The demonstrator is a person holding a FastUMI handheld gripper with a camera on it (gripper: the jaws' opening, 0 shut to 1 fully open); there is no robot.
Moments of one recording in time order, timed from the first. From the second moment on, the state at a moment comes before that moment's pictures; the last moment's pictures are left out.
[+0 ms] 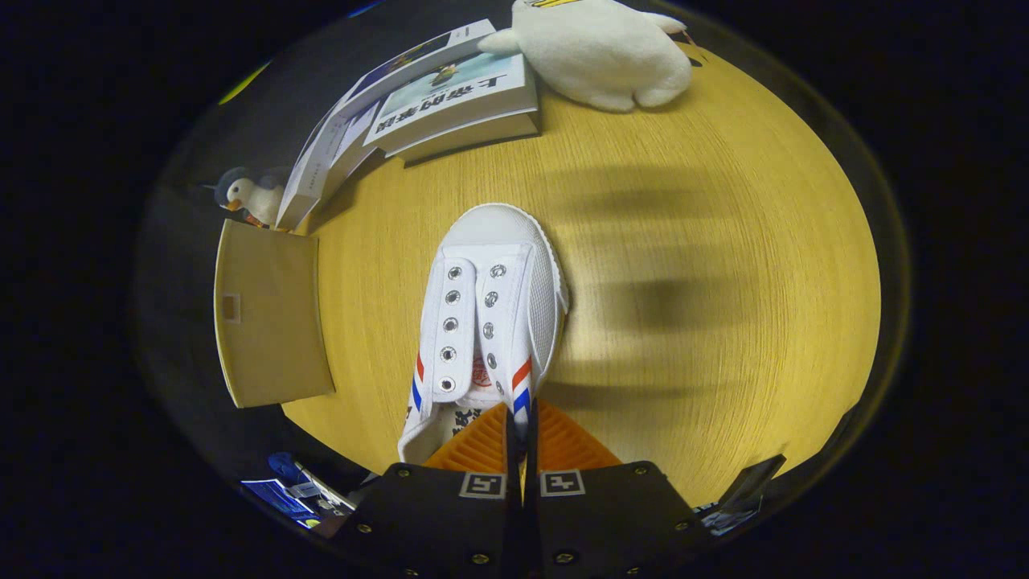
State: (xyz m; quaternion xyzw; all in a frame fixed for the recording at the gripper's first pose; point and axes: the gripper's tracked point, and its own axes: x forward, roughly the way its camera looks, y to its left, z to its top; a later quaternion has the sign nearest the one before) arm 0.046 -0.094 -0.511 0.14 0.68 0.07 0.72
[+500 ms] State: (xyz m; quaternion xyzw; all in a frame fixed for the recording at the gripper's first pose) arm 0.060 -0.028 -0.435 0.11 0.66 0.13 0.74
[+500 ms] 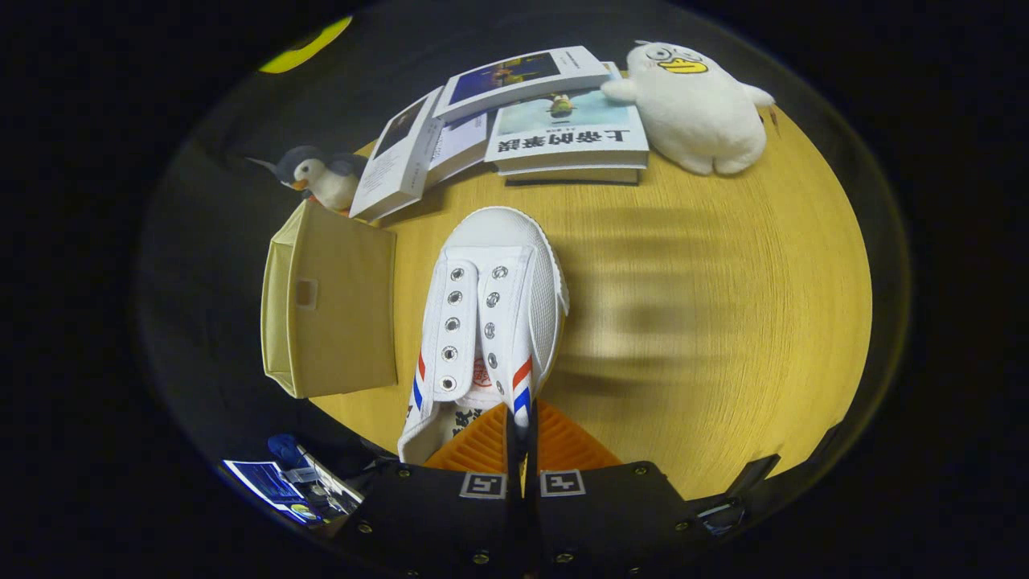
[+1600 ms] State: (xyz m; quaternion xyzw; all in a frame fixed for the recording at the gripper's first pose) arm 0.106 0.128 -0.332 0.06 0.61 0.24 0.76
